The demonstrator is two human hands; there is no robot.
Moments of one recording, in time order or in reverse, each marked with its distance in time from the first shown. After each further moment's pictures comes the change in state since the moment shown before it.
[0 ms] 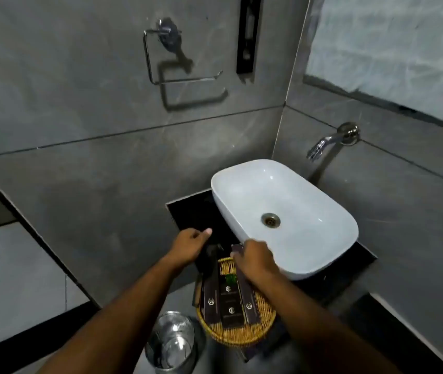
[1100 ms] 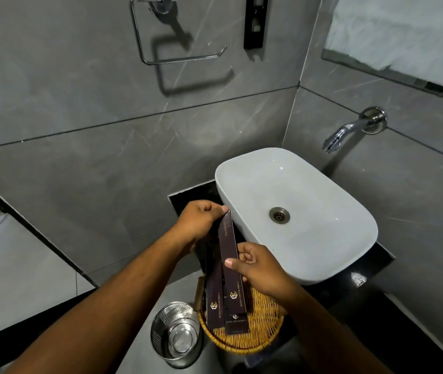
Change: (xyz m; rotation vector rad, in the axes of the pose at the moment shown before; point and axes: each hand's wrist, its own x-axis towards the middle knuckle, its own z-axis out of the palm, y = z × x) left_hand 0.031 0.055 -0.003 -0.353 -0.141 -0.019; right_hand -0.006 0.007 -0.016 0.783 -0.396 -0.167
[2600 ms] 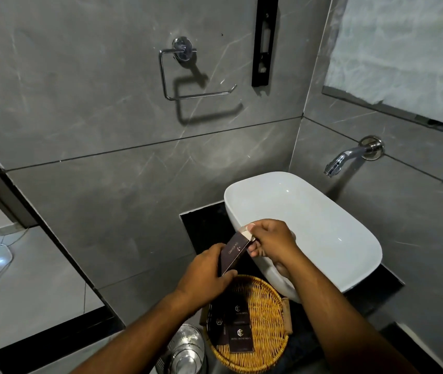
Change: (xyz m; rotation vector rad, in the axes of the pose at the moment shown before) left_hand -0.062 -0.049 0.000 0.721 0.014 0.326; right_hand 0.036 -0.054 -0.030 0.169 0.285 0.033
